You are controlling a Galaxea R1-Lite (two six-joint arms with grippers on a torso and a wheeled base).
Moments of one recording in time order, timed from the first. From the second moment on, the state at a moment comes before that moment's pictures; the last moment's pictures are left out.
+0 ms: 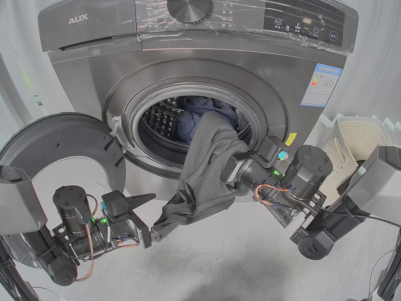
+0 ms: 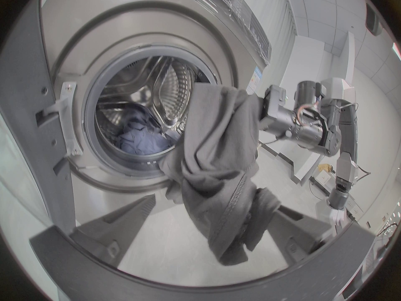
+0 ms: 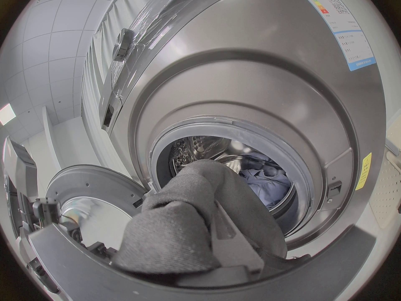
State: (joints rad) left arm -0.47 1.92 -0.23 -1.55 -0.34 -0.03; right arm 0.76 2.06 -0.80 -1.50 -0.19 0.22
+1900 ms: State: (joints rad) left arm -0.58 2.02 -0.40 -1.55 -0.39 -0.02; right arm 0.83 2.10 -0.81 -1.49 -0.19 0.22
